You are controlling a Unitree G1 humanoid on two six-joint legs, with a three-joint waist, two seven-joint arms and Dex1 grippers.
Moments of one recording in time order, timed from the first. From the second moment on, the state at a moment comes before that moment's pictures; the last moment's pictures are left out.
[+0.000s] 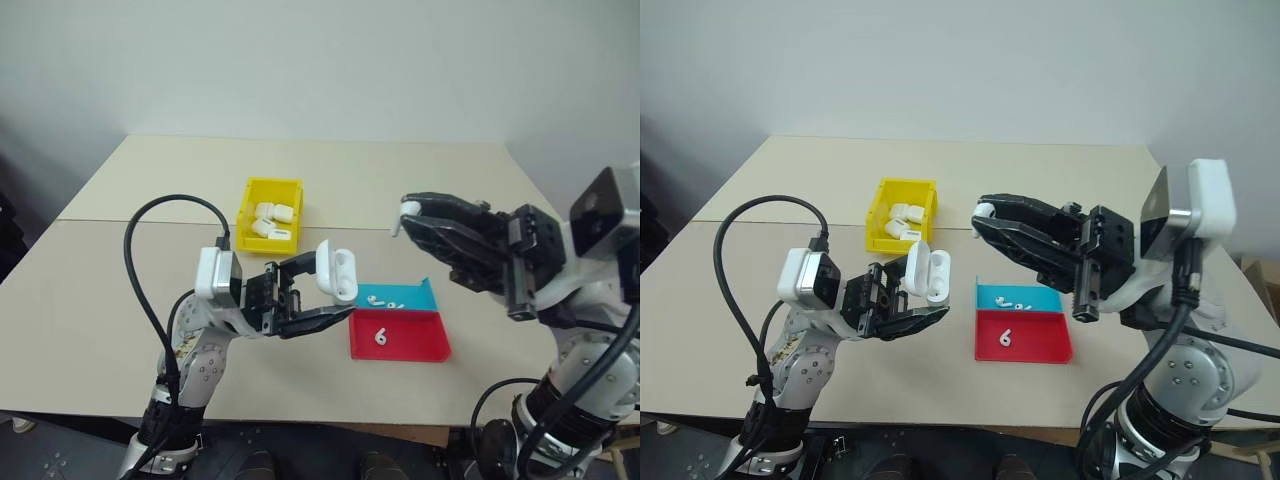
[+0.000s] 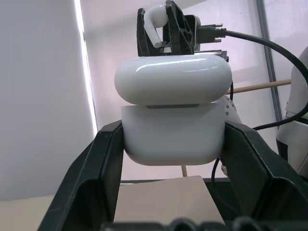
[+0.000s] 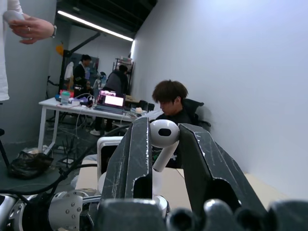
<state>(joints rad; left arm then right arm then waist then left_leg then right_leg) -0.37 0.29 -0.06 -0.26 -0.78 0.05 -1.19 -0.57 -0.26 -0.40 -0.70 0.83 0.75 1.00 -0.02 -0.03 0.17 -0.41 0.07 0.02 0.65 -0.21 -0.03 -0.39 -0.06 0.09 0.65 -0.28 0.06</state>
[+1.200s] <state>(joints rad) -0.34 0.25 -0.06 -0.32 -0.79 0.07 -1.17 -0.52 -0.42 -0.07 -0.50 0.71 0.26 1.05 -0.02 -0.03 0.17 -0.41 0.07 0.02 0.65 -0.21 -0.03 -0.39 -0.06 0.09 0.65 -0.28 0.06</state>
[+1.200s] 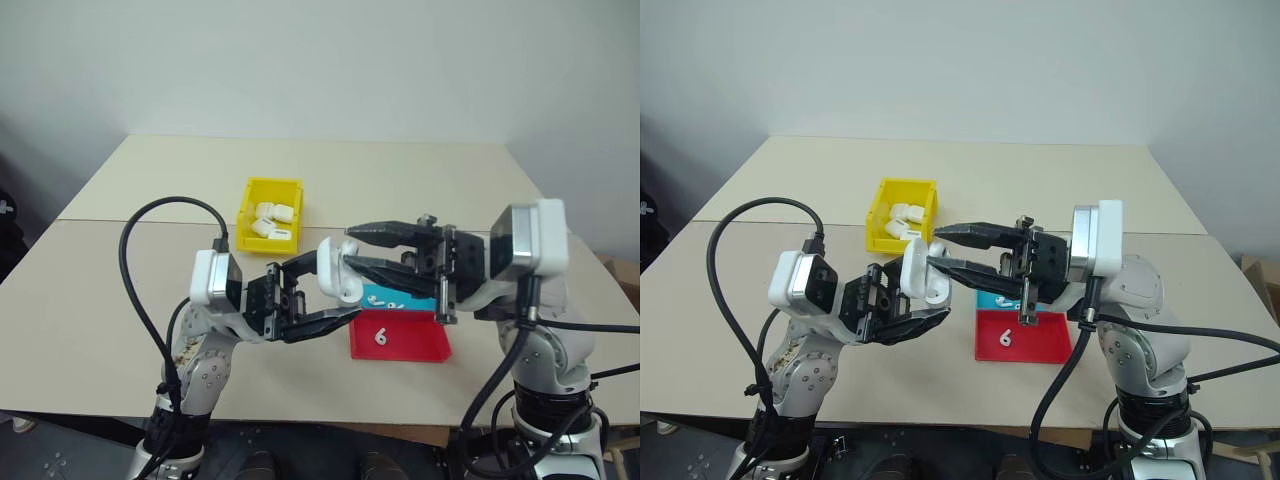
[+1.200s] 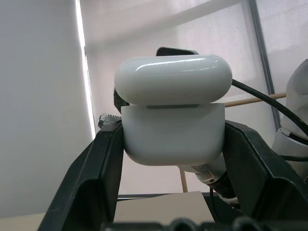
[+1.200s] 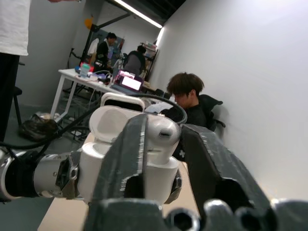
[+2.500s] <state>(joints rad) 0.09 0.42 0.00 -0.30 -0.58 -0.20 -1.27 -1.13 -0.68 0.68 0.24 -0.18 0.43 1.41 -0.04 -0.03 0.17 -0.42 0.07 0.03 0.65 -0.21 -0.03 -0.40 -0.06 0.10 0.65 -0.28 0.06</state>
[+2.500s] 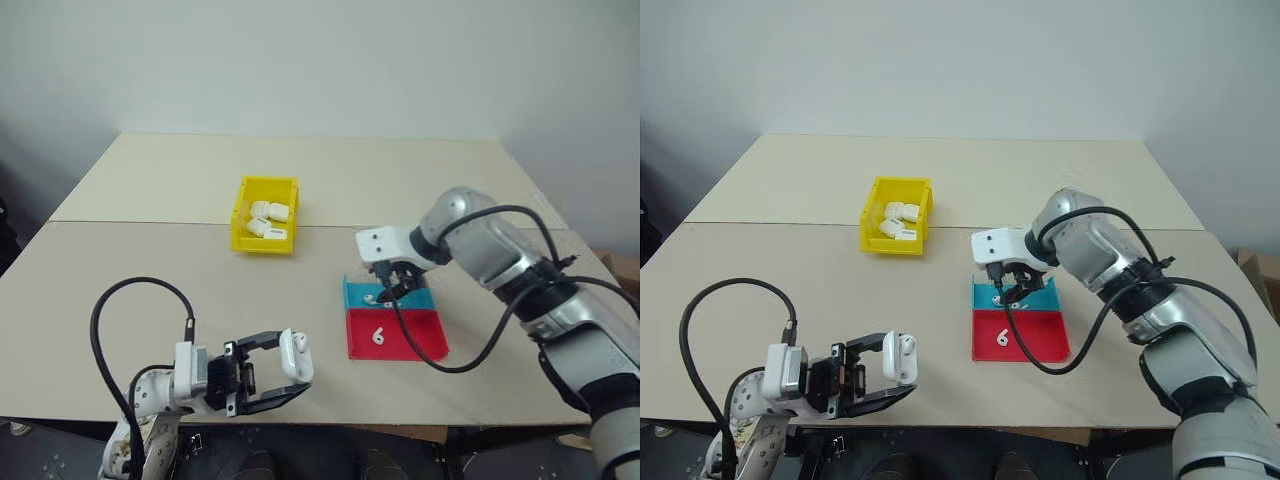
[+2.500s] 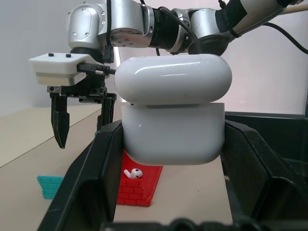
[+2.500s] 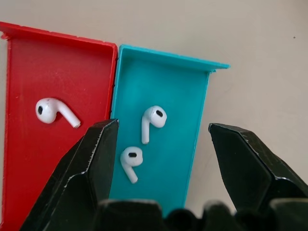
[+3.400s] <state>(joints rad) 0.10 0.41 -0.03 -0.30 -0.53 -0.24 -1.19 -1.14 -0.52 0.69 0.51 -0.35 0.32 1.40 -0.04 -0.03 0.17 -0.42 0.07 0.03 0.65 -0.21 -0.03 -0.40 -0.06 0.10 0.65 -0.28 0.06</state>
